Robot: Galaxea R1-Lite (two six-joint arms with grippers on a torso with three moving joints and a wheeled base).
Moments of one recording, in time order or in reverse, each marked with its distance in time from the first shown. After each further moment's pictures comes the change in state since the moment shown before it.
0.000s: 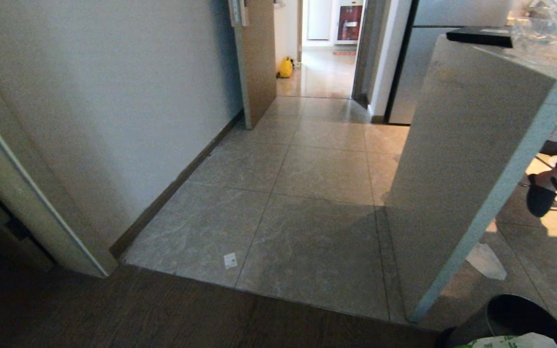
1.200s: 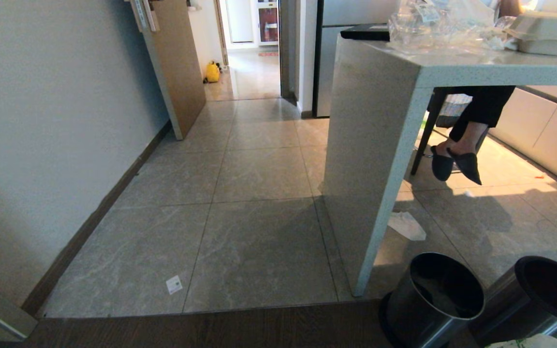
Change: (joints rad) left arm 0.000 0.000 0.000 0.000 0.000 0.000; right arm 0.000 0.000 0.000 0.000 0.000 0.001
